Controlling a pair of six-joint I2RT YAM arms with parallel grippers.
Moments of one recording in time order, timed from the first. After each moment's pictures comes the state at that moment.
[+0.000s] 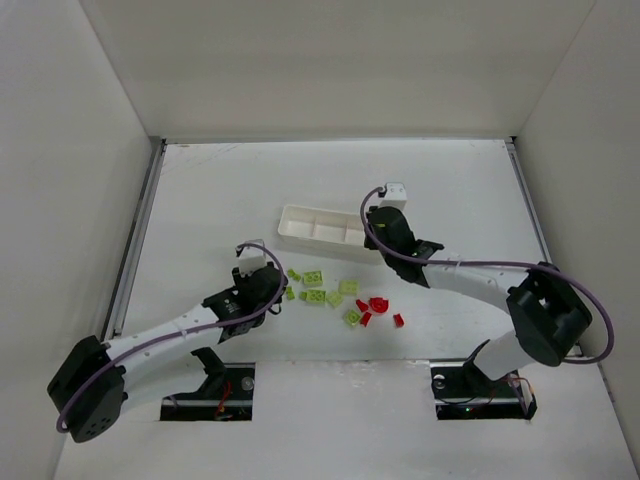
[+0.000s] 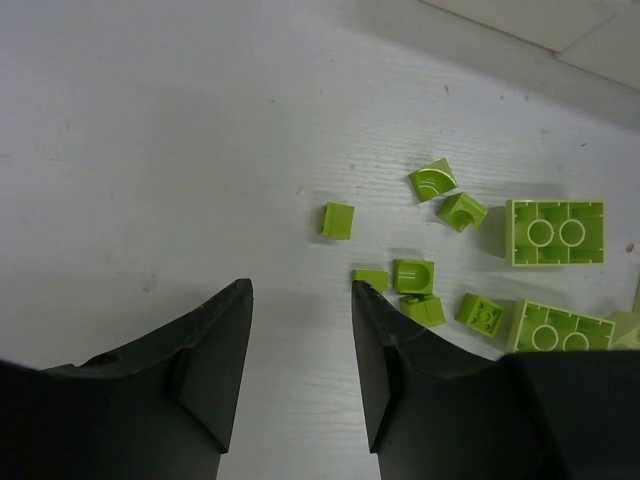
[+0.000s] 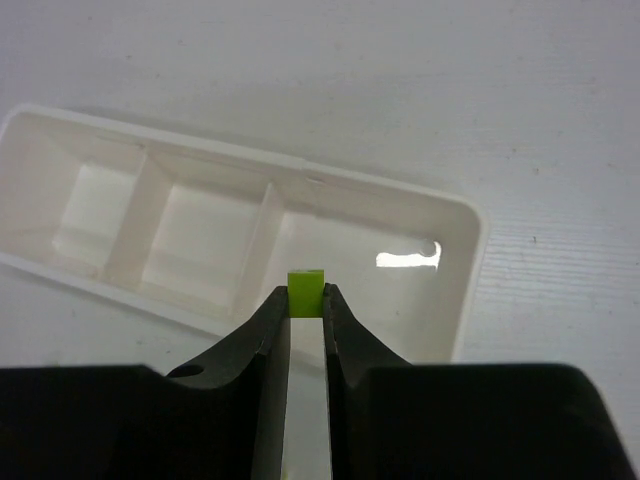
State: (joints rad) left arm -0.84 0.95 0.42 -0.34 -0.65 -0.77; right arm 0.74 1.49 0.85 0.13 0.49 0.45
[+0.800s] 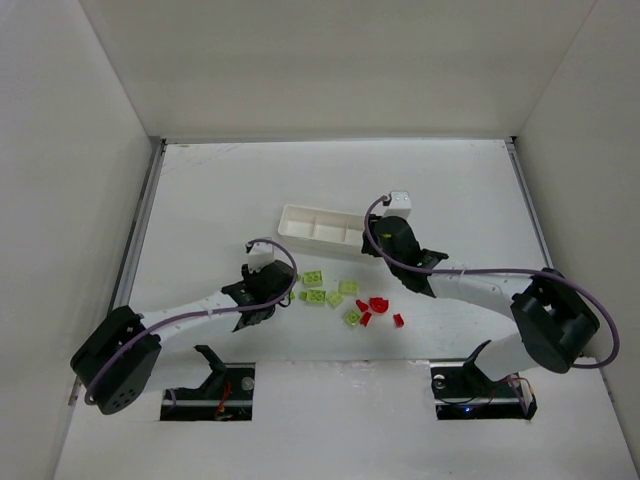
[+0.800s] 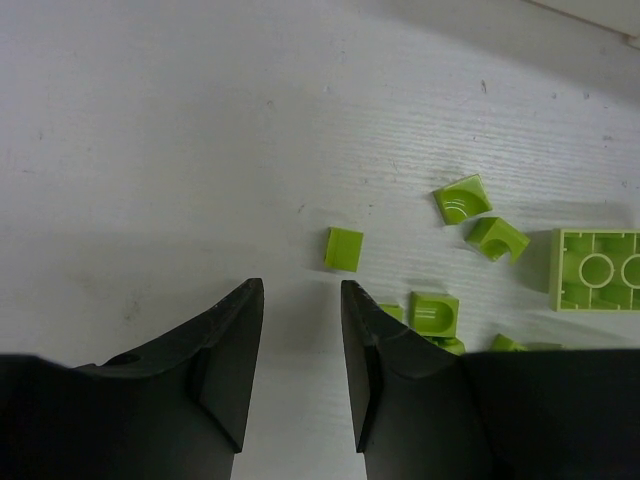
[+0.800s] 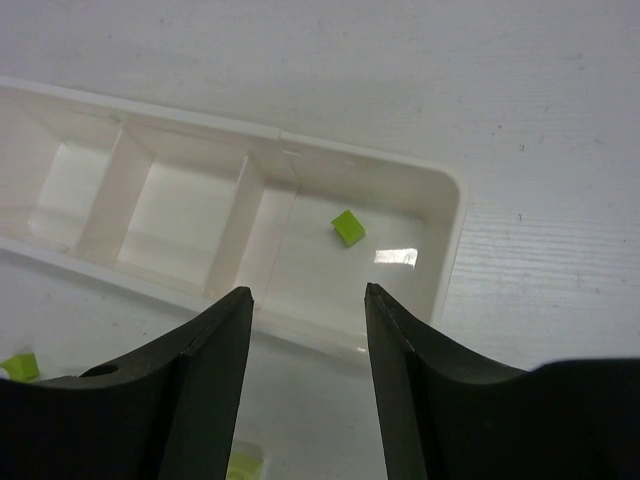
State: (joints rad) left arm -0.80 1.17 0.44 -0.24 -0.65 -0.75; right arm 0.73 1.45 0.75 0.20 0.50 0.44
